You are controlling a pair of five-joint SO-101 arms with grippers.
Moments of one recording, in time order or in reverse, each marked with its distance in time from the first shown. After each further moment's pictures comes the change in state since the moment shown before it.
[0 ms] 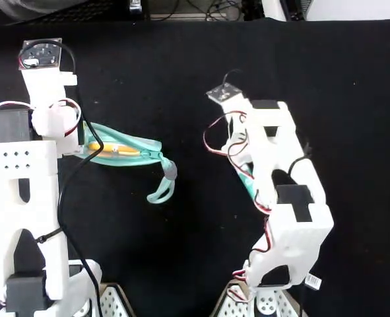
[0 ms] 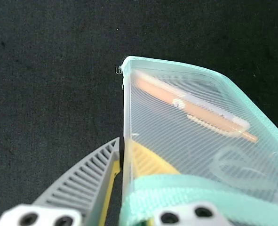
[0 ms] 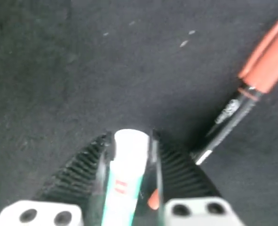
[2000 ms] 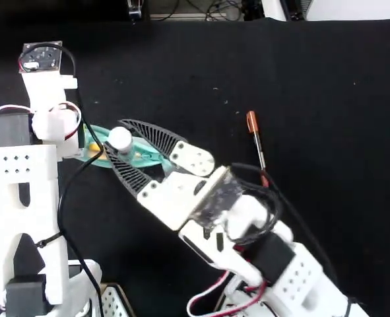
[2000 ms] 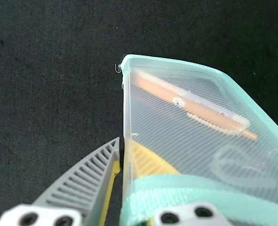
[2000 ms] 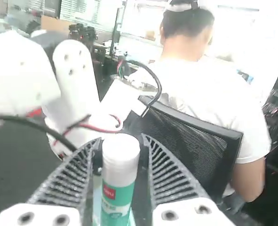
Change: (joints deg) left arm 0.0 -0.2 2.0 -0.3 0.0; right arm -47.0 -85.7 39.3 -49.8 -17.9
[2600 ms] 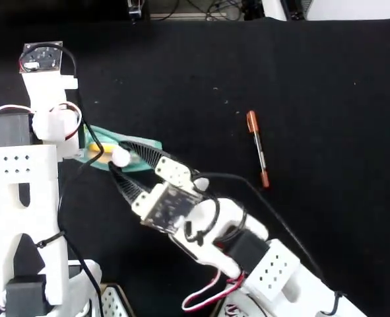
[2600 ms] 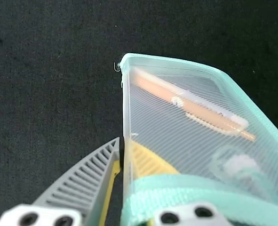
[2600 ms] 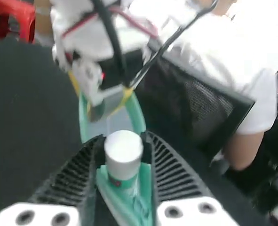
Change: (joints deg) left arm 0.0 0.0 0.0 0.3 0.0; right arm 0.0 0.3 13.0 0.0 9.0
